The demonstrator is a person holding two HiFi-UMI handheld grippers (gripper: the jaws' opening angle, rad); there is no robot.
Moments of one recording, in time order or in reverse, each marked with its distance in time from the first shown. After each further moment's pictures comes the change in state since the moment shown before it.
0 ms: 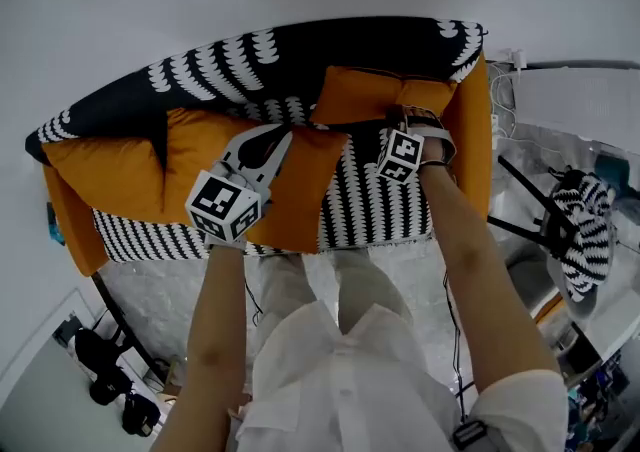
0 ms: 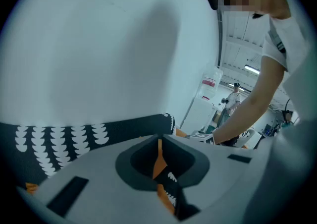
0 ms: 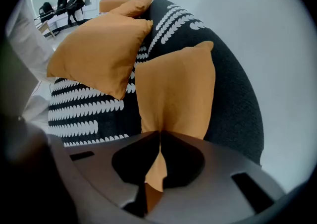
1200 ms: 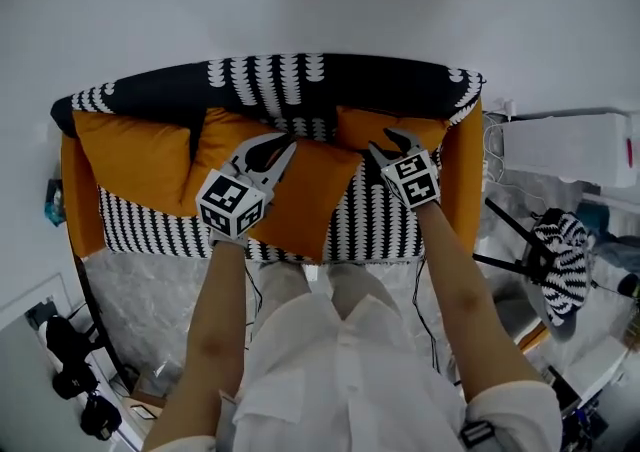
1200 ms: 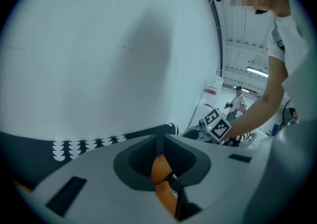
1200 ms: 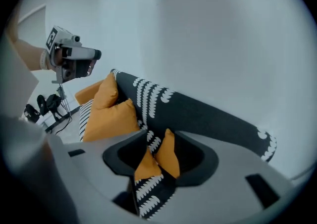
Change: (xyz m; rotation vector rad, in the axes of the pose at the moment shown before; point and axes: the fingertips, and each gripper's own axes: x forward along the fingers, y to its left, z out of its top) left arm -0.103 0.004 0.036 0.017 -0.076 0.076; right arm -0.159 -0.038 0.122 0.731 -0.440 0.132
